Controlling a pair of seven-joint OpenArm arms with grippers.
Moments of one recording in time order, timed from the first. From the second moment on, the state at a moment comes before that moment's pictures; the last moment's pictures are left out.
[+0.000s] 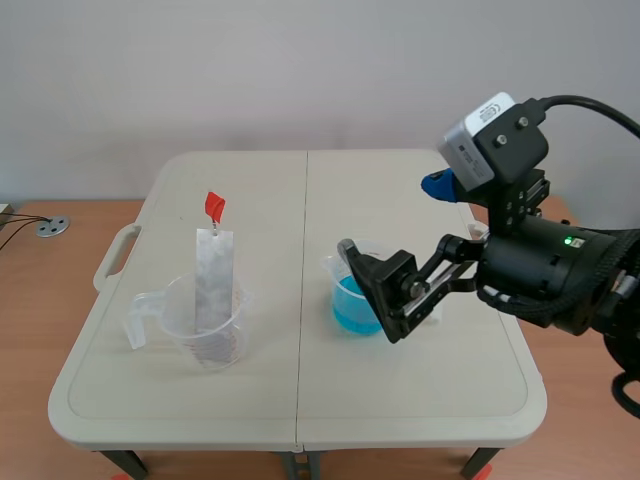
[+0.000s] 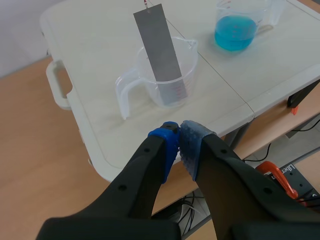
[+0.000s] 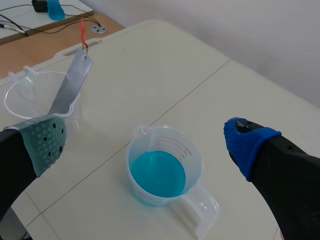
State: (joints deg) left arm 69.1 -23.4 -22.2 118.7 -7.8 -26.0 -19.8; right arm -12.4 28.1 -15.8 102.7 11.2 20.8 0.0
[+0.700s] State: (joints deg) left arm 68.9 -23.4 -22.2 118.7 -7.8 -26.0 -20.0; right arm 5.4 17.2 -29.3 82.3 10.0 20.8 -1.7
